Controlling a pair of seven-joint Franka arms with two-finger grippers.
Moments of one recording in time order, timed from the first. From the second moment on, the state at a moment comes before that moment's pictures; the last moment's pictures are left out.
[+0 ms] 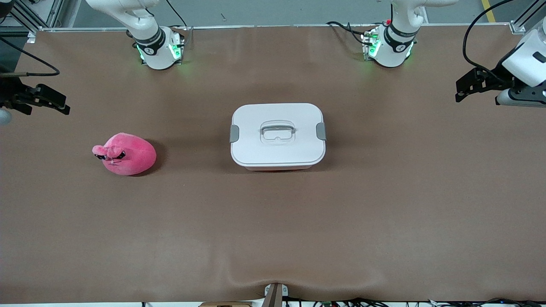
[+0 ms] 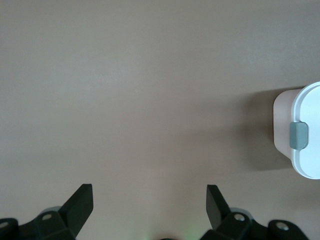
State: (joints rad) left arm -0.08 -0.09 -0.02 -1.66 0.01 1.54 0.02; right arm 0.09 0.01 -0.11 -1.53 0.00 1.47 -0.01
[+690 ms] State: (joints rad) left arm -0.08 -0.09 -0.03 -1.65 0.01 1.52 -0.02; right arm 0.09 0.01 -0.11 -1.53 0.00 1.47 -0.01
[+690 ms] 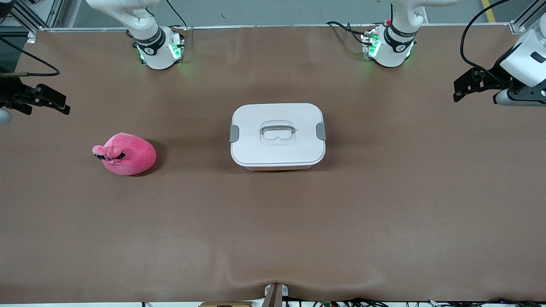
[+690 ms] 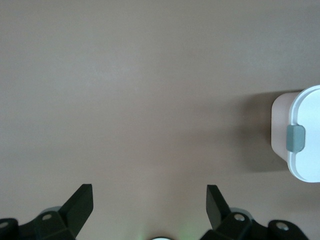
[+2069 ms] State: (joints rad) left arm -0.11 0.00 -0.49 -1.86 0.00 1.76 -0.91; right arm 0.10 0.02 -0.07 -1.95 0.00 1.91 -0.07
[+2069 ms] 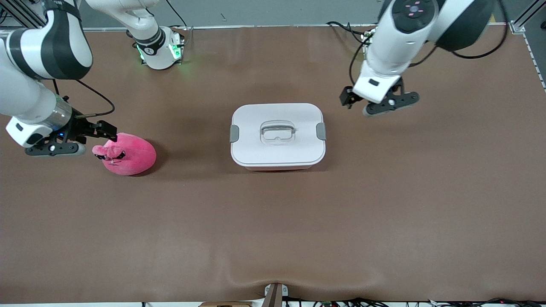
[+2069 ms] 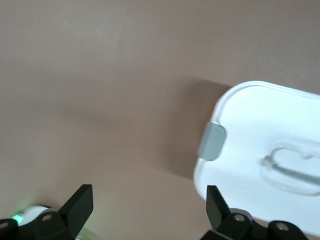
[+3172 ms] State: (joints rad) left arm -0.29 0.28 -0.63 -1.85 0.12 2.15 -2.19; right arm 0.05 0.16 -0.08 -2.03 0.00 2.05 -0.21
